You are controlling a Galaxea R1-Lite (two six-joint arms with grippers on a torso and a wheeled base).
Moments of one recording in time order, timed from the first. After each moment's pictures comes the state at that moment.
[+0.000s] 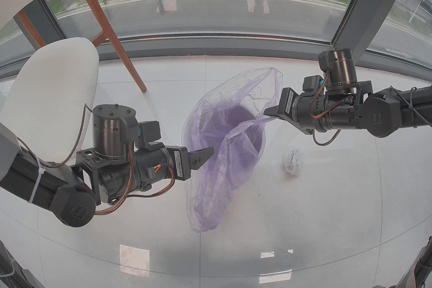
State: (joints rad) left arm -0.56 1.80 -0.76 -0.72 -0.06 -0.31; right arm 0.48 1.92 -1.36 -0.08 0.22 0.63
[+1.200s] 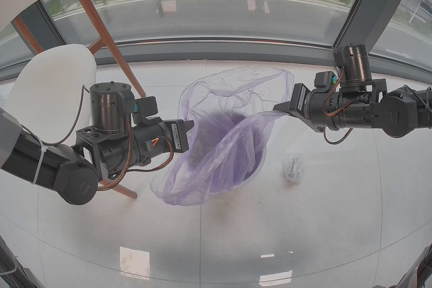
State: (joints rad) left arm -0.51 1.83 -0.90 -0.72 -0.10 -0.31; right arm 0.47 1.84 -1.30 -0.09 0.22 0.62
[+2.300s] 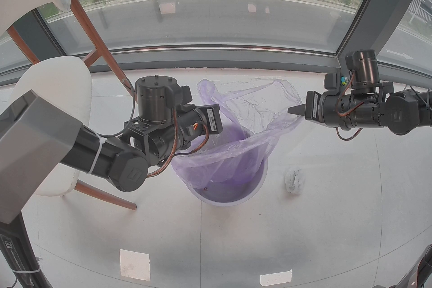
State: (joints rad) left arm -0.57 2.07 -1.17 -0.77 0.02 -0.33; right arm 0.37 1.83 -1.27 -0.09 0.28 0.36
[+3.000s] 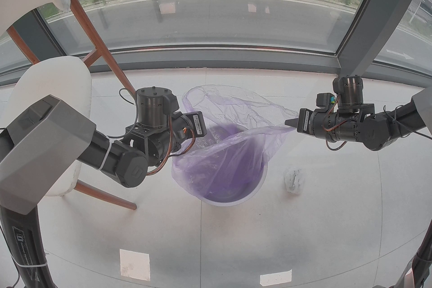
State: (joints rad) left arm -0.49 2.17 -1.21 -0.77 0.12 -0.33; right arm 0.30 2.03 -1.23 -0.32 0.32 0.36
